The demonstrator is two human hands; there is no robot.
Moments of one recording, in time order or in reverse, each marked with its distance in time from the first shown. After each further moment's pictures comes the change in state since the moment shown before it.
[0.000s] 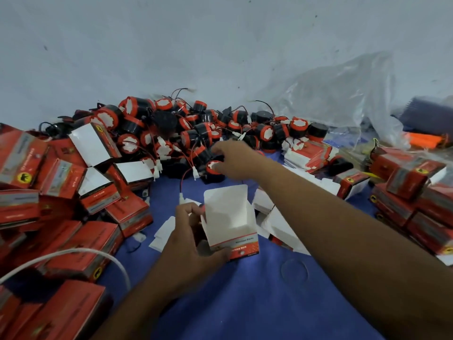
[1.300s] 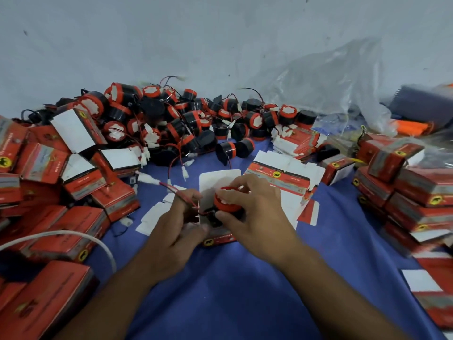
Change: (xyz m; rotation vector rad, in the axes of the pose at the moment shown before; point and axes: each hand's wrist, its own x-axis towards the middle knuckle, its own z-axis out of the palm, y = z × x) left_hand 0.000 -0.005 -0.001 0.114 -0.125 0.244; right_hand -0.162 -0.005 0.053 0.106 0.433 -0.059
